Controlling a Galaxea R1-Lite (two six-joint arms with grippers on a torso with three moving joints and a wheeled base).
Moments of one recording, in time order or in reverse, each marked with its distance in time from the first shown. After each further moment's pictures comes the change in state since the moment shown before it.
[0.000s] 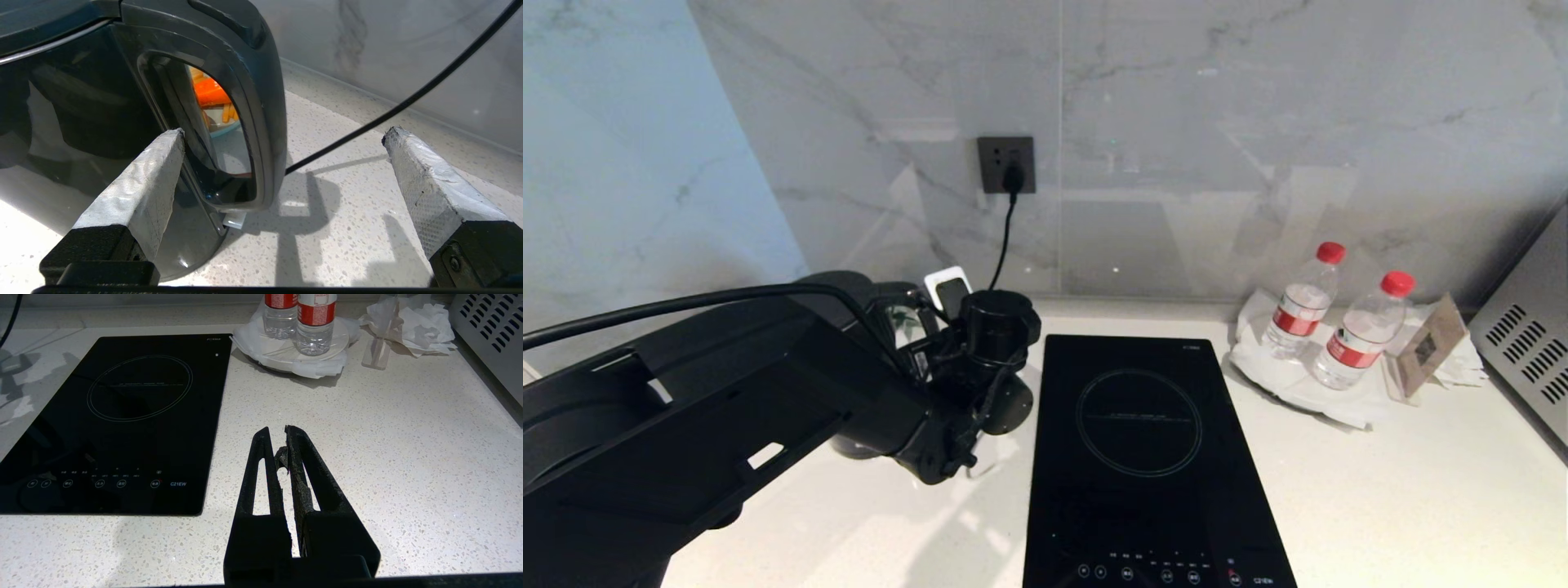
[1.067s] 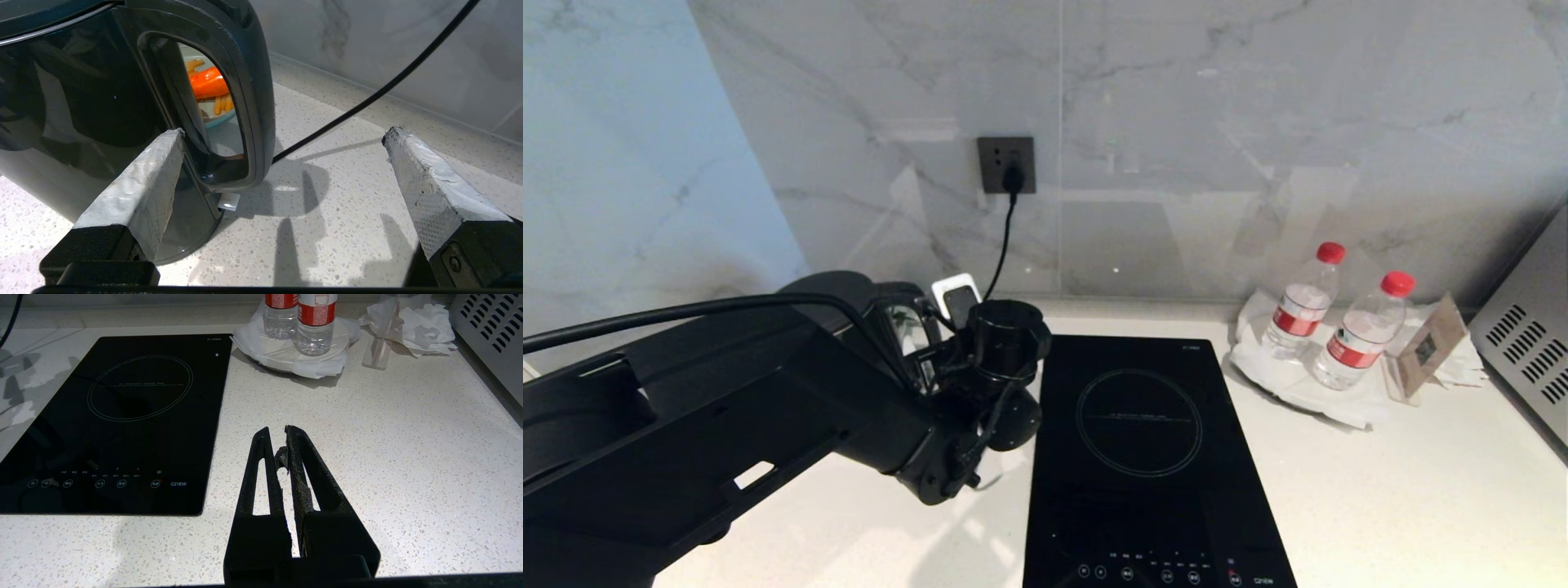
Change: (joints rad) left arm -0.044 -0.024 0.053 -0.028 0.003 0.000; right arm 0.000 0.000 0.000 0.000 0.000 0.000
